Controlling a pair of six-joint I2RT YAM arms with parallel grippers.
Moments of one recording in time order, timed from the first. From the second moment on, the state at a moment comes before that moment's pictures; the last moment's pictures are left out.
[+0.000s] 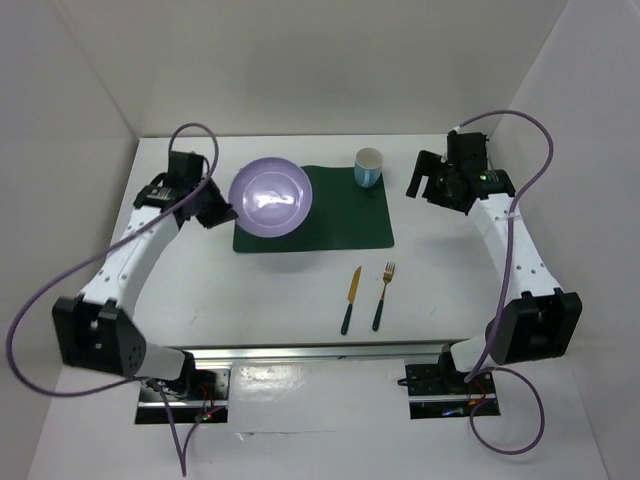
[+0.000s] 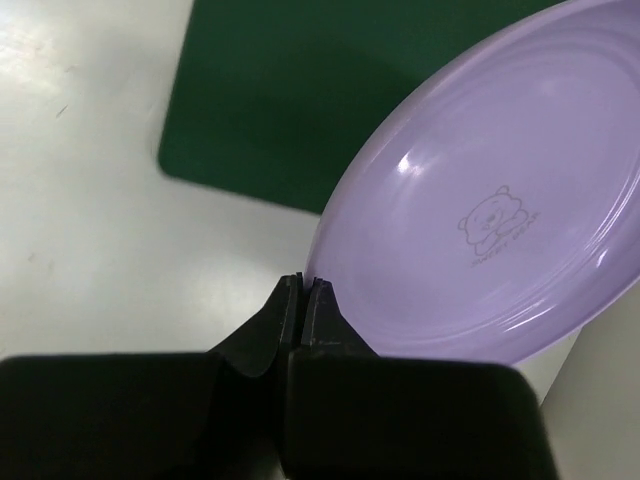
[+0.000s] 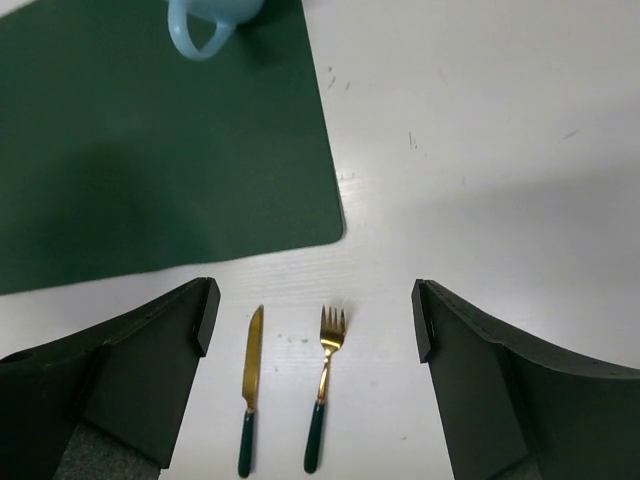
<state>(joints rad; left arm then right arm) -0.14 1.36 1.26 -0.76 0.08 -0.76 0.10 1.42 1.41 -0.77 0.01 0.36</state>
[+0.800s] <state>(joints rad) -0.29 2.13 1.68 -0.64 0.08 -0.80 0.09 1.25 1.11 -0.82 -0.12 0.39</state>
